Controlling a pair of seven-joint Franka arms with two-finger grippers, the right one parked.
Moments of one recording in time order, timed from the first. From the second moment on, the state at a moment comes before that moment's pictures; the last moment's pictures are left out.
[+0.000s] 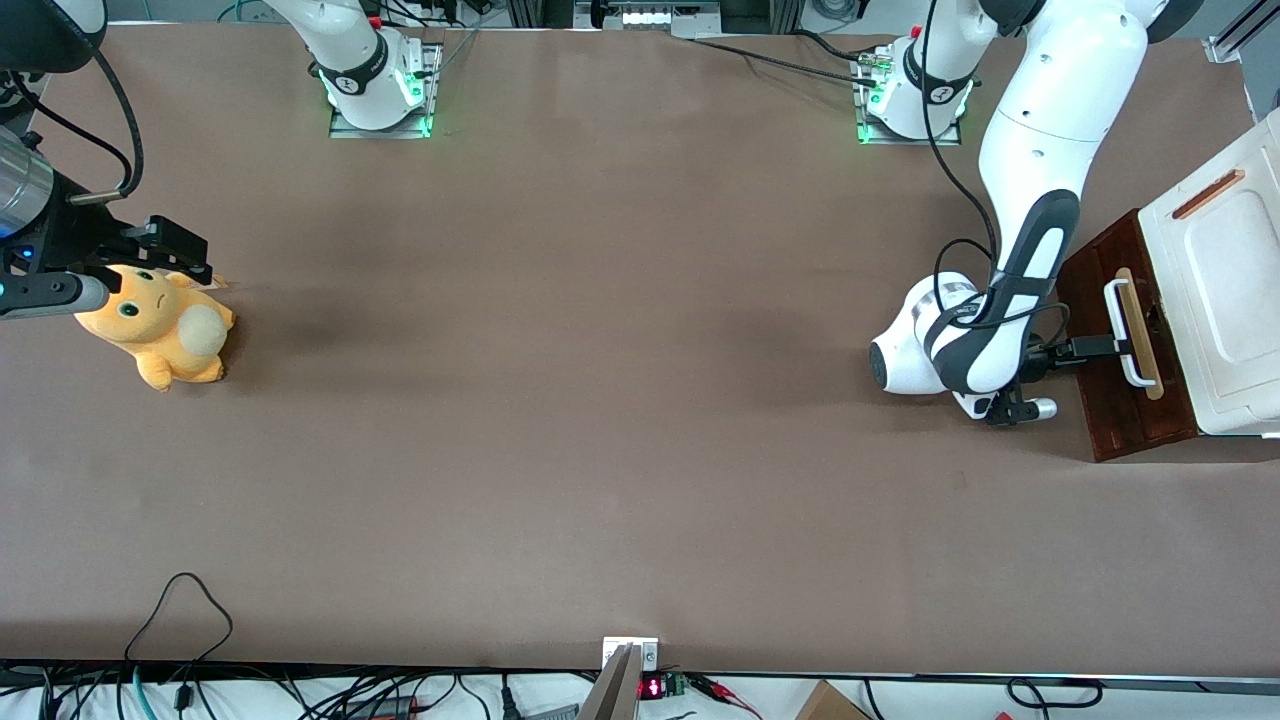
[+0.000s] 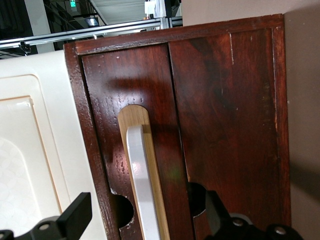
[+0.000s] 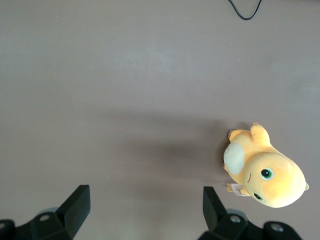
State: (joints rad) arm -0.13 0.71 -0.07 -1.86 1.31 1.44 -0.90
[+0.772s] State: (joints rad) arm -0.09 0.72 -0.07 -1.87 1.31 1.44 -0.90
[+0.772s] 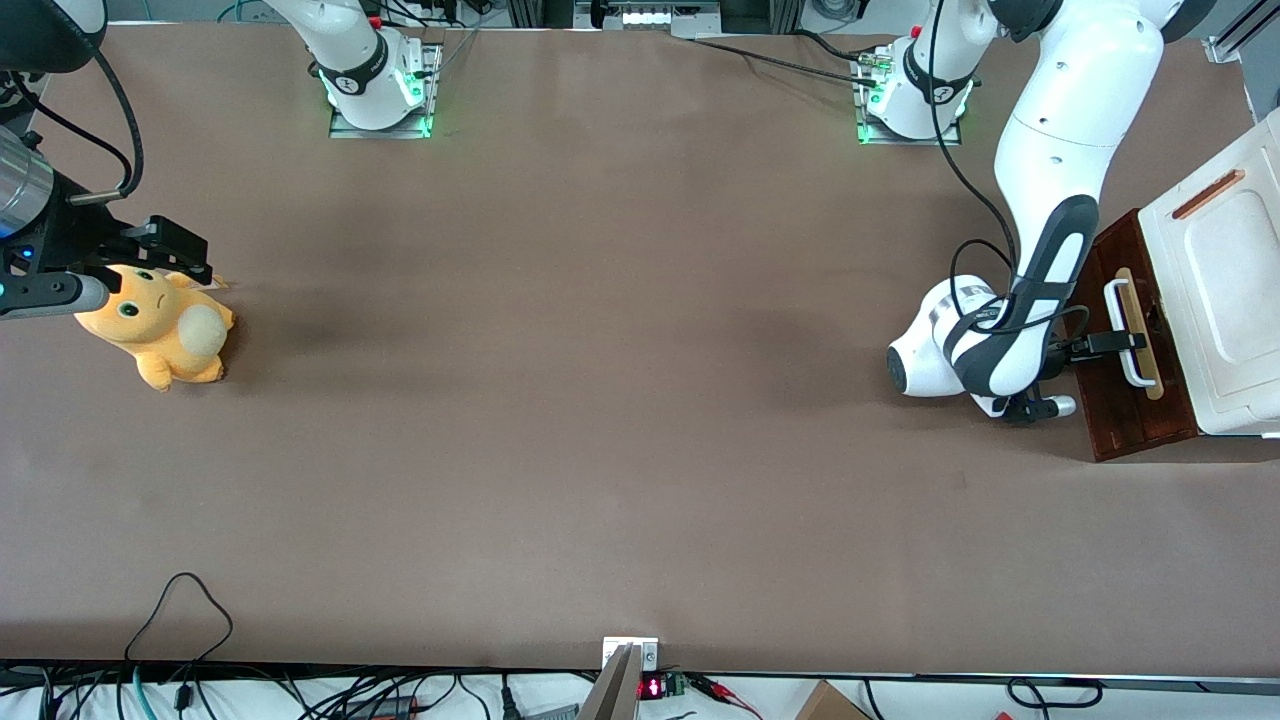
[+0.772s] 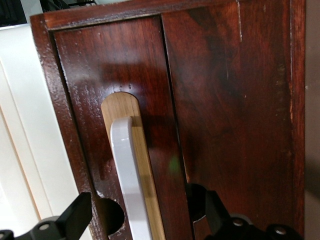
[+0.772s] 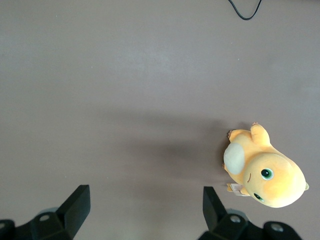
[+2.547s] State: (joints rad) arm -0.06 0.72 -0.07 -1.87 1.31 1.44 -0.92
